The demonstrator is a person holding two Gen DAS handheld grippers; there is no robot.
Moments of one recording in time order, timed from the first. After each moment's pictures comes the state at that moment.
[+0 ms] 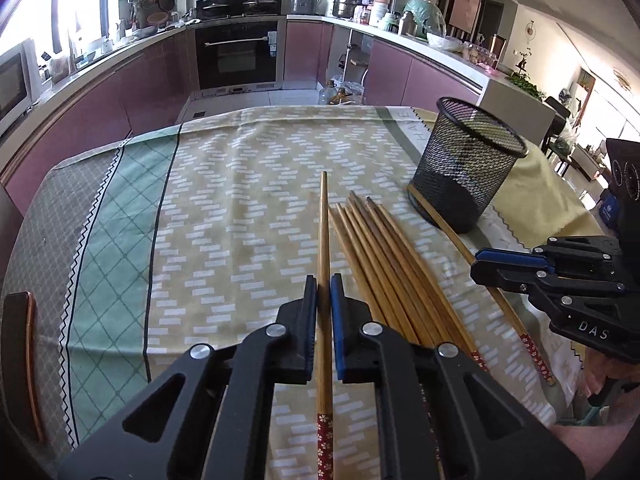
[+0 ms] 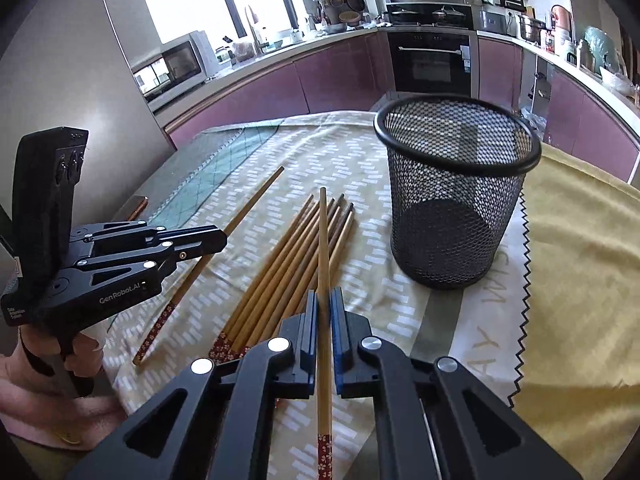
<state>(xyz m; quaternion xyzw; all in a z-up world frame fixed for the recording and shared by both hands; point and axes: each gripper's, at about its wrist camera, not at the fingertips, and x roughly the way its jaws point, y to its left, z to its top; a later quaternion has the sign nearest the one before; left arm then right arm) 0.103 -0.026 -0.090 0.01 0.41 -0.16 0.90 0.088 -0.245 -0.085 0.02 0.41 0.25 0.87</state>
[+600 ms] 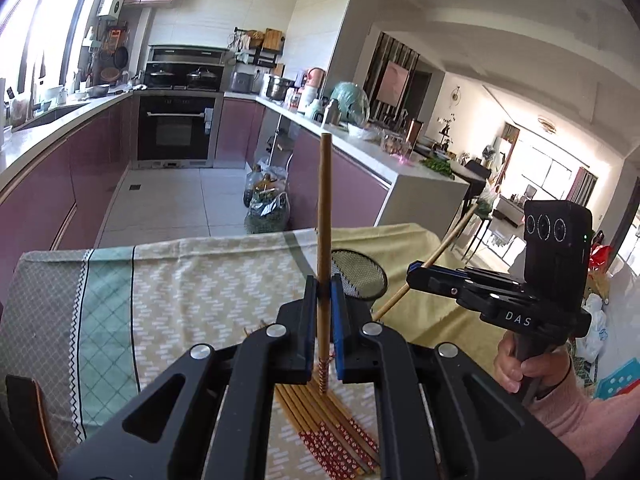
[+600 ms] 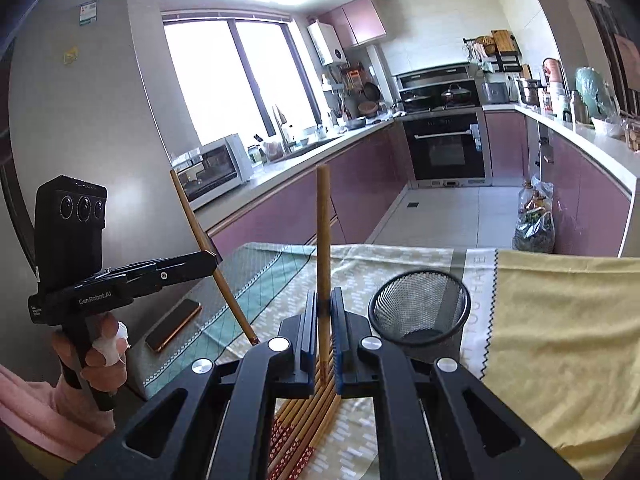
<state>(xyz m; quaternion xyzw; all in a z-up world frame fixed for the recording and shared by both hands) 0.074 -0.021 0.056 -0.06 0.27 -0.29 0.92 0.079 -0.296 0.016 0.09 0.25 0.29 0.92</state>
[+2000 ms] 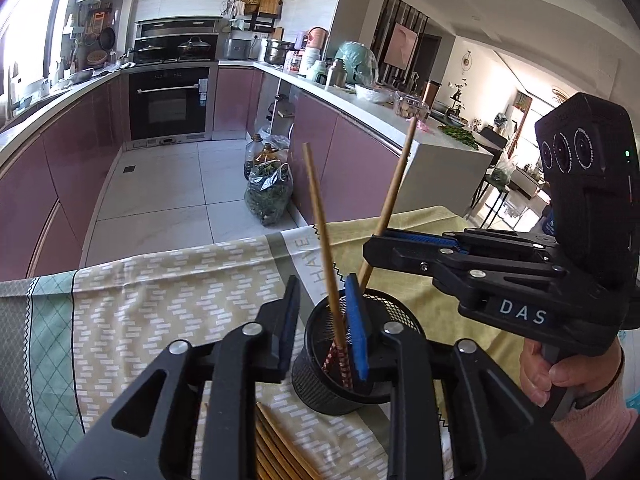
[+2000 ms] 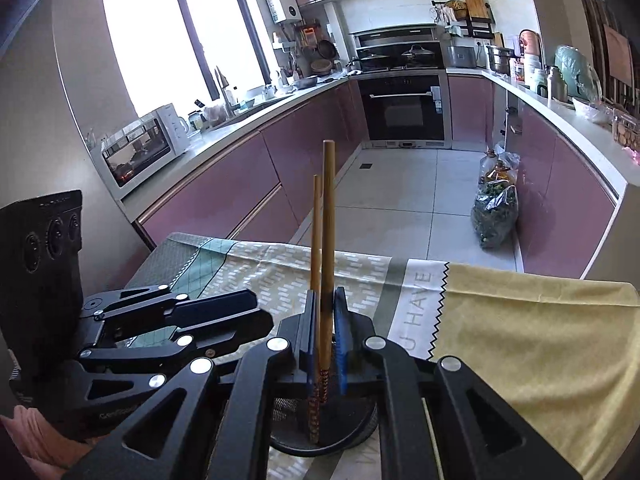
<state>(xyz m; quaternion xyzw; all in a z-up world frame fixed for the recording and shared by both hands) 0.196 -0.125 0.006 -0.01 0.34 -0.27 0.90 0.199 -0.309 0.006 0.05 0.35 0.21 0.91</state>
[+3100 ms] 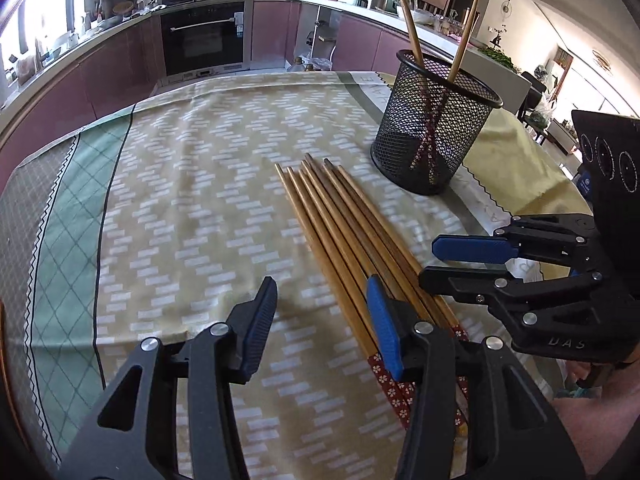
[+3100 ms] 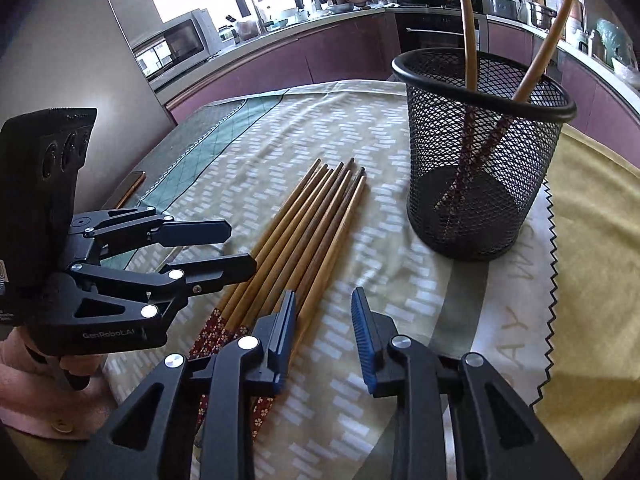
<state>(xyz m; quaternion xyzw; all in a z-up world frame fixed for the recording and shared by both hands) 0.102 -0.049 -0.114 0.03 0.45 -0.21 0.87 0.089 -0.232 -0.111 0.00 0.45 0.26 0.85</state>
